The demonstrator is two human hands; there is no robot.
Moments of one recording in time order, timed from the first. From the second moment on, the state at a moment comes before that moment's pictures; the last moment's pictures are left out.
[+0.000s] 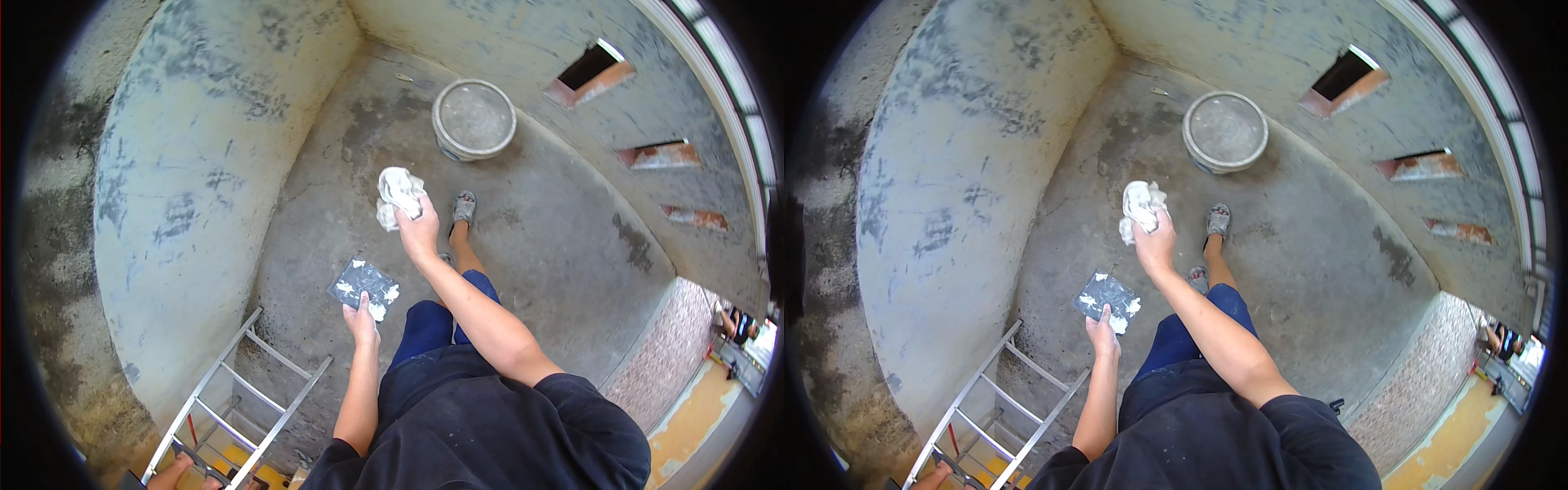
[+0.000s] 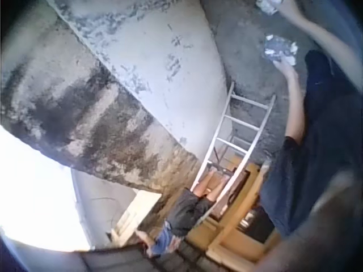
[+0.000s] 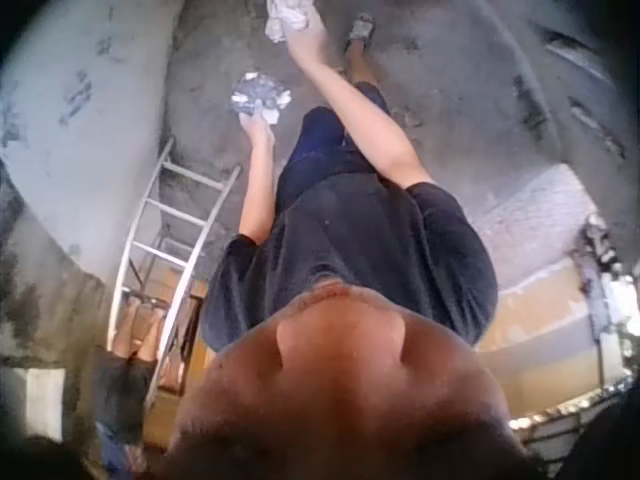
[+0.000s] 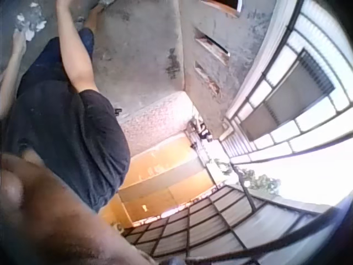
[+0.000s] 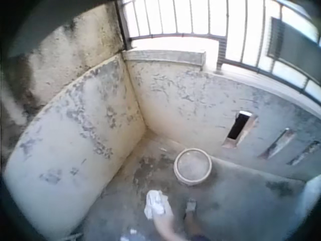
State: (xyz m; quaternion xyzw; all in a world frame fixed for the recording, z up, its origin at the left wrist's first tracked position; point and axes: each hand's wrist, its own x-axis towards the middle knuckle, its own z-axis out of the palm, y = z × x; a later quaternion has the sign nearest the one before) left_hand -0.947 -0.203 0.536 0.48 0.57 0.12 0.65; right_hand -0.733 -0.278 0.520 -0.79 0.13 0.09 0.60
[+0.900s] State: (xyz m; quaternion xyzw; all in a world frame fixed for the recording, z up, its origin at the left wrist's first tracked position) left_hand -0.714 0.103 0.585 0.68 0.49 0.14 0.53; right_hand -0.597 -0.387 0.486 -0.92 0.23 0.31 0.08
